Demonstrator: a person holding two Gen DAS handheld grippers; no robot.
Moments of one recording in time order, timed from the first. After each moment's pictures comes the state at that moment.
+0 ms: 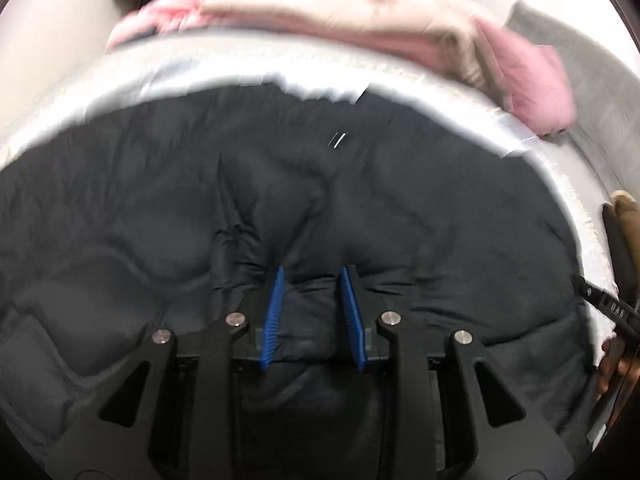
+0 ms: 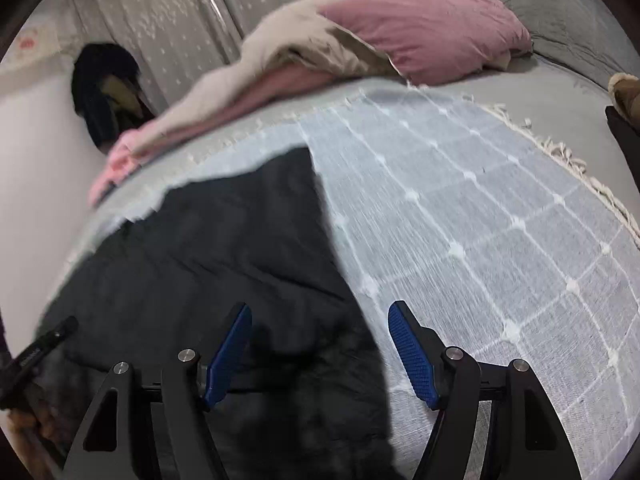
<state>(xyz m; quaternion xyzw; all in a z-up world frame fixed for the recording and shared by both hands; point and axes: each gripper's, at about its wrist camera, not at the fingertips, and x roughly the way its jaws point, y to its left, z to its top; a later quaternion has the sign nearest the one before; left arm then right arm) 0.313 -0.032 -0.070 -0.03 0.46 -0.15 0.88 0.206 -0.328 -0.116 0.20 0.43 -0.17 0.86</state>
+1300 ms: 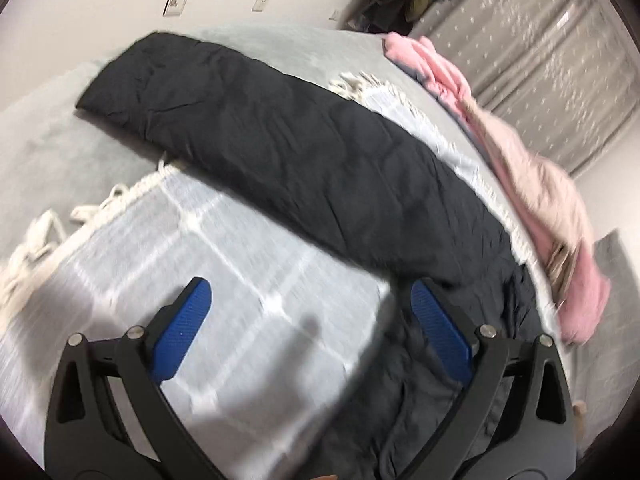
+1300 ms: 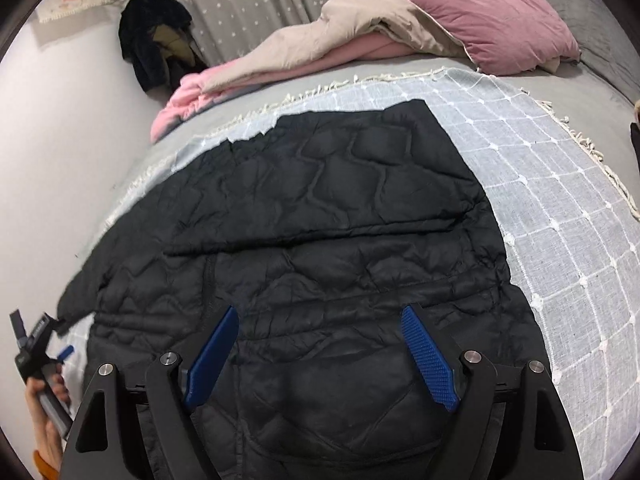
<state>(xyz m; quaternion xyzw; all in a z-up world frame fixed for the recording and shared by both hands) 0.204 0.325 -0.076 -0.33 0.40 0.07 0.85 0.146 -0.174 -0.036 0.18 0.46 -0.04 0.87</state>
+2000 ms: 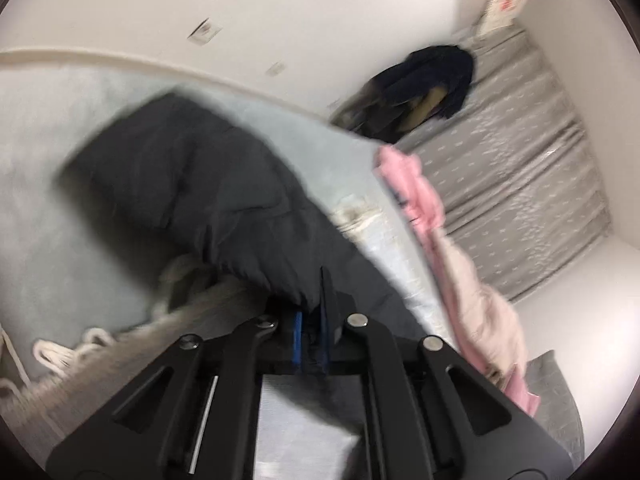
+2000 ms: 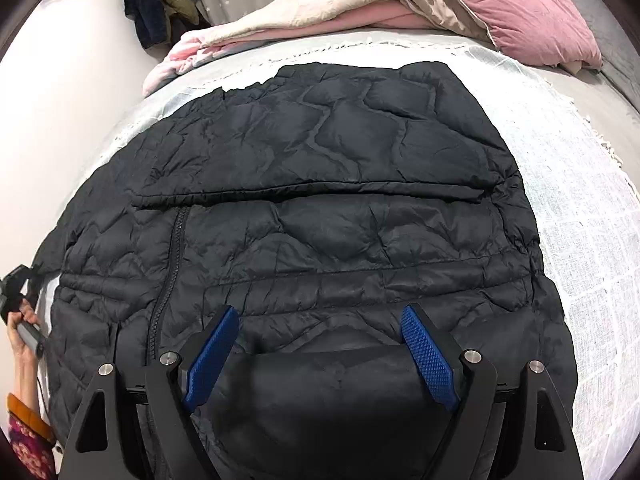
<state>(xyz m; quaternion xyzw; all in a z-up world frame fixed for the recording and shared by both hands) 0.225 0.380 -0.074 -0.47 0.20 0.06 0.86 0.164 -0.162 -0.076 0.14 0.50 -0.03 0.85</state>
